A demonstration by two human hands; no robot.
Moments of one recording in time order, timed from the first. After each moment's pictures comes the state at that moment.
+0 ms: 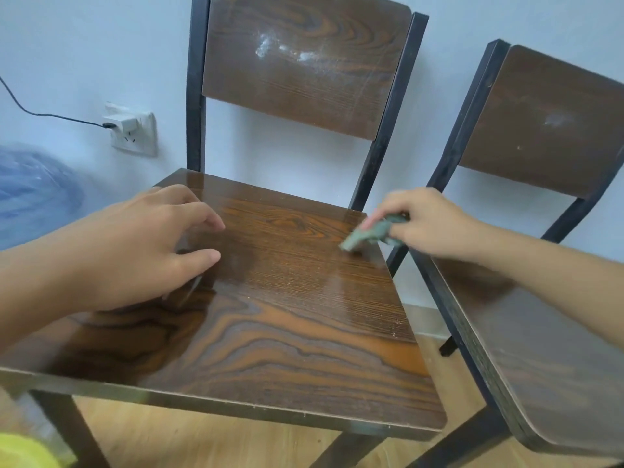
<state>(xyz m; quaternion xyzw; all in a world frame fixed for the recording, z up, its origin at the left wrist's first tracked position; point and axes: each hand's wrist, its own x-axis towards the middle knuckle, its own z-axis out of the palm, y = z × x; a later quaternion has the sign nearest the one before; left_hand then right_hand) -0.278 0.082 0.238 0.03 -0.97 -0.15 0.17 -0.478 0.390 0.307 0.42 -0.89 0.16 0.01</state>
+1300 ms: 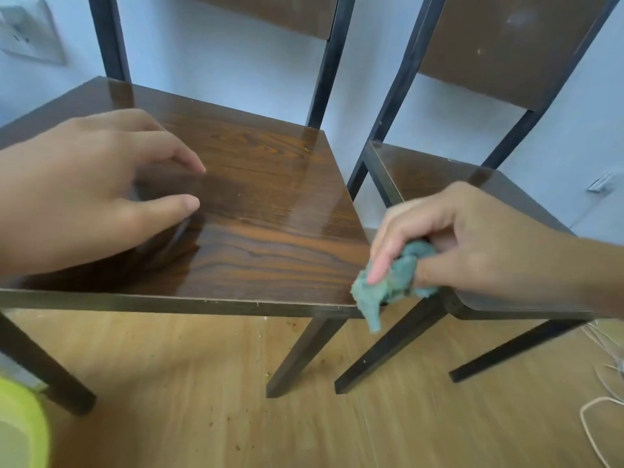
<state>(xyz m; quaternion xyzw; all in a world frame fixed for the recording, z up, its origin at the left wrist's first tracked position) -0.263 0.125 0.226 -0.09 -0.96 -0.19 0.20 -0.323 0.471 0.310 0.43 -0.86 0.23 -0.17</state>
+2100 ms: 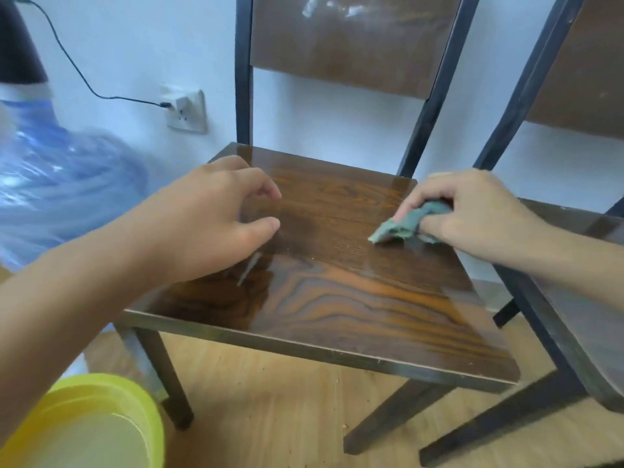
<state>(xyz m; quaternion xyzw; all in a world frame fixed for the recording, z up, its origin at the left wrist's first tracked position) -0.246 0.103 0.251 0.03 -0.96 -0.18 0.20 -0.395 0.367 0.289 0.39 -0.89 0.23 0.02</state>
